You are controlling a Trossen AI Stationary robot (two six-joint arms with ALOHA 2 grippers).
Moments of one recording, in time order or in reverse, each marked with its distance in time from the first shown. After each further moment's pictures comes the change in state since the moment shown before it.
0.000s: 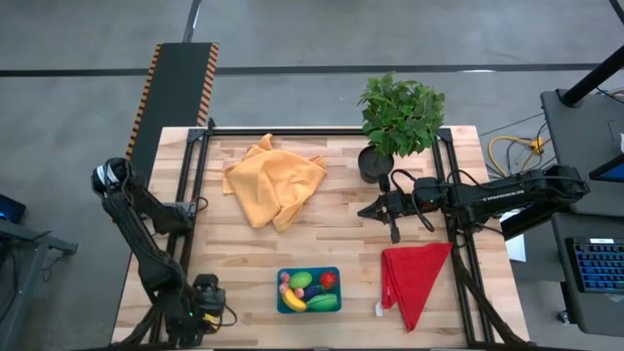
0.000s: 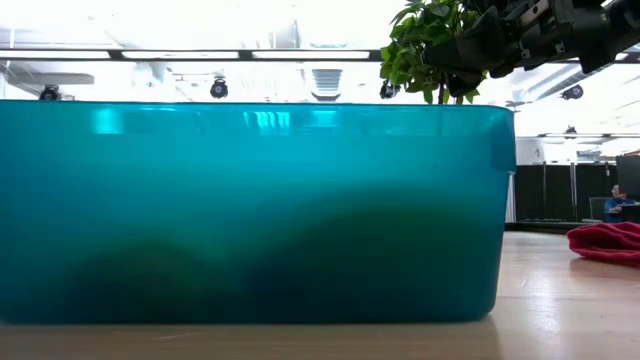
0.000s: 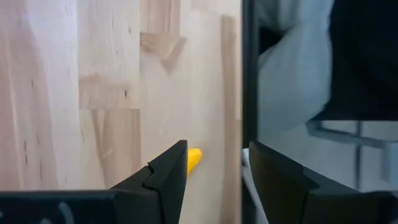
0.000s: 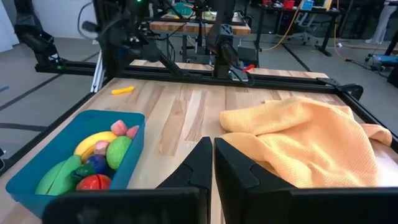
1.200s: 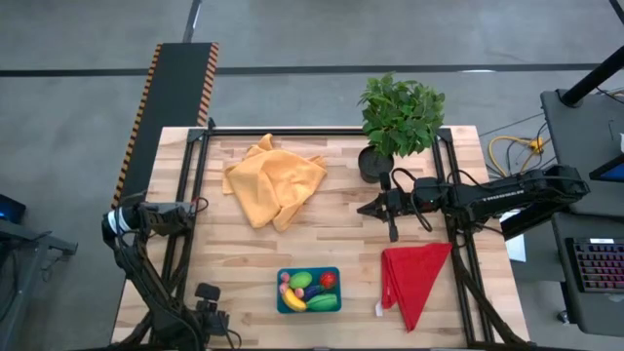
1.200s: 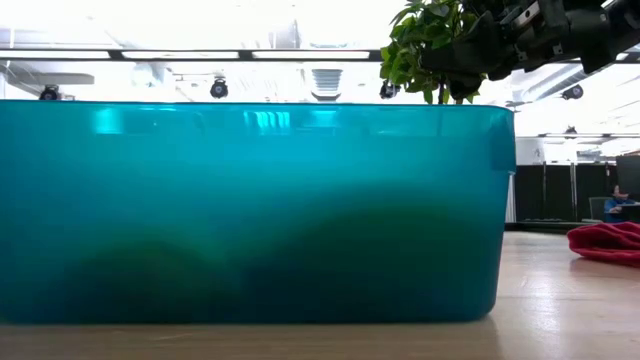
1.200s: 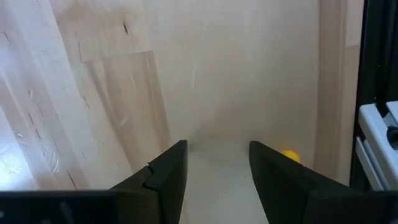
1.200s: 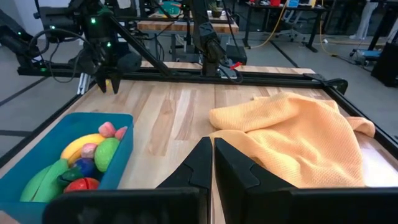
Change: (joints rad) left arm -0.064 0.436 0.302 -0.369 0.038 0.127; right arm 0.000 0.000 -0.003 0.000 0.050 0.018
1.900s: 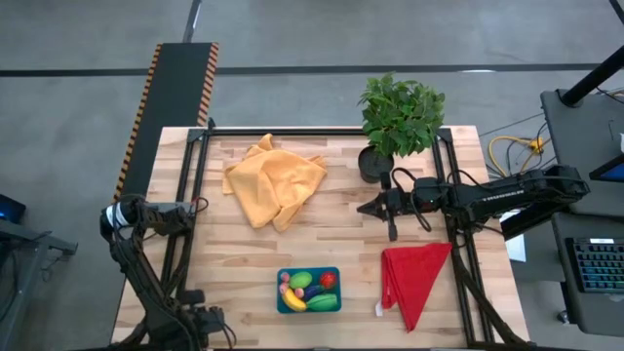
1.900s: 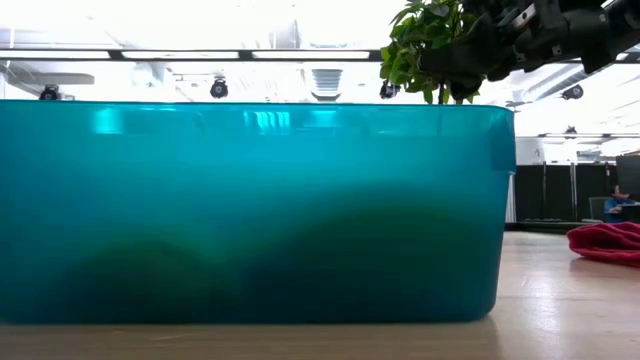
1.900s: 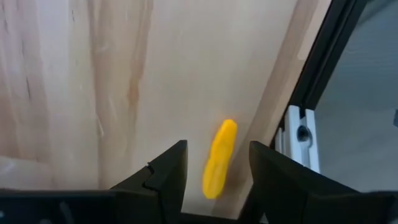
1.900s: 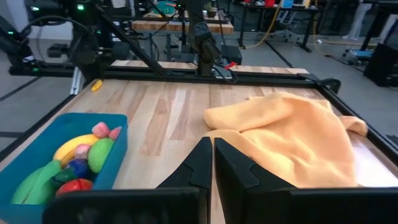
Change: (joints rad) left arm -0.001 -0.043 0.072 -0.049 0.115 -0.399; right arm -0.002 0.000 0.000 0.000 0.022 -0.003
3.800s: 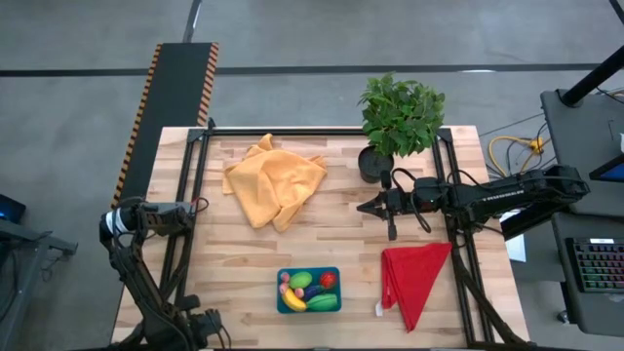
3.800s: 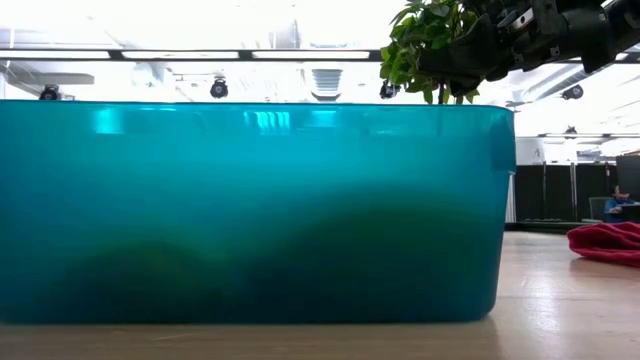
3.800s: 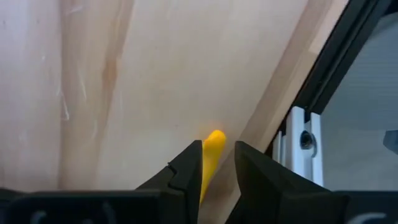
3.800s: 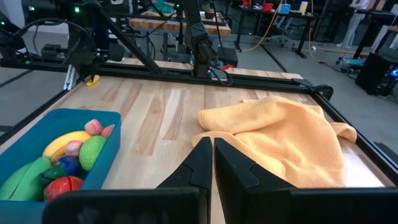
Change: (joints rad) left arm -0.049 0.043 -0.019 0.078 -0.017 -0.157; right arm 0.000 0.000 0.002 0.001 0.015 -0.049
